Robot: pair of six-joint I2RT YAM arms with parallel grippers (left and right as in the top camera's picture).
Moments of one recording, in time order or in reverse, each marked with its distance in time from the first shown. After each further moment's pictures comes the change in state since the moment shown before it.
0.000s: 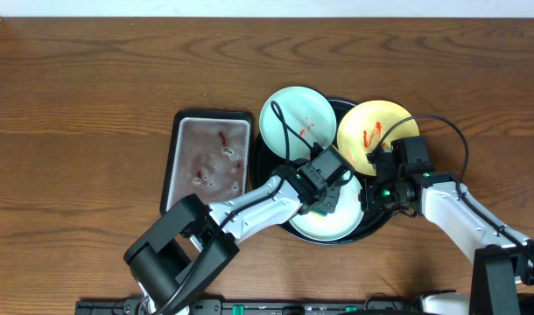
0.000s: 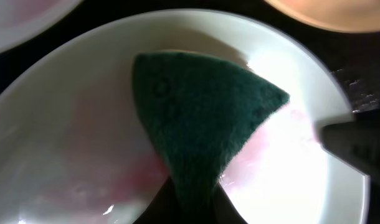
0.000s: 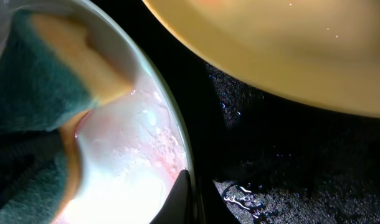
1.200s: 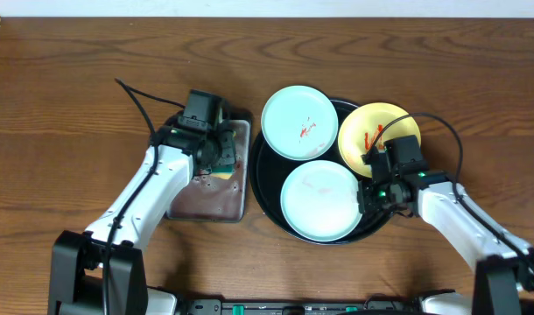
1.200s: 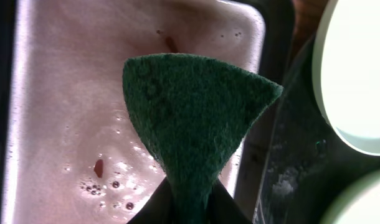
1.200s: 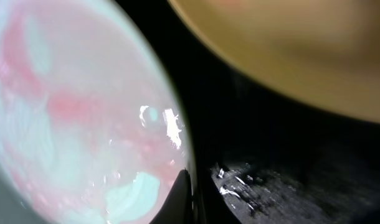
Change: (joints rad) left arm 0.628 -0.298 -0.055 -0.281 0.026 0.205; right arm 0.051 -0.034 0.027 -0.064 0.055 0.000
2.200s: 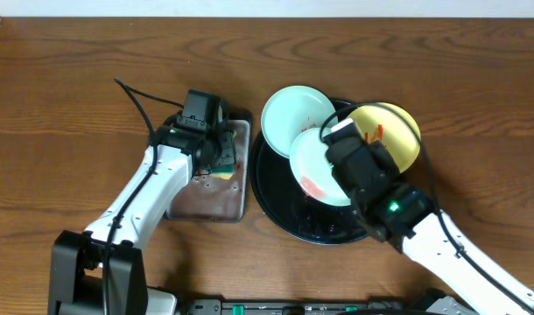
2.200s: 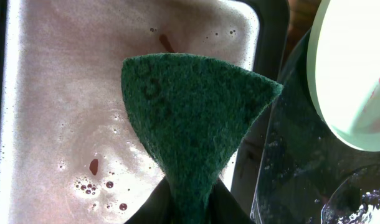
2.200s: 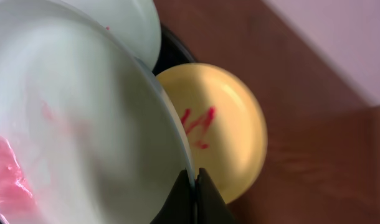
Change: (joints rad) left arm 0.006 0.000 0.000 0.000 0.018 0.006; right arm 0.492 -0.236 0.191 0.001 0.894 -0.232
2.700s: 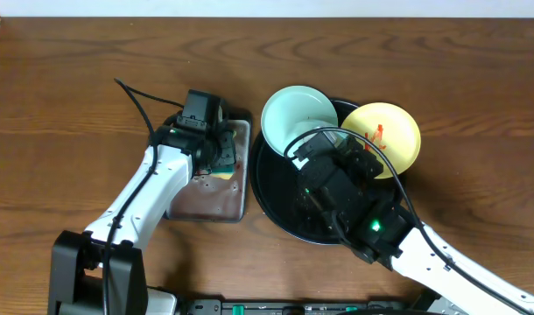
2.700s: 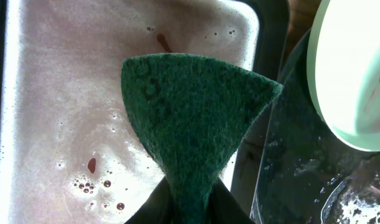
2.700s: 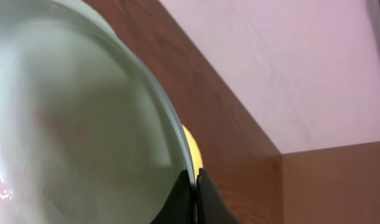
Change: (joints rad) left arm 0.000 0.000 0.000 0.000 0.000 0.000; right arm 0.176 0.000 0.000 0.163 0.293 -0.232
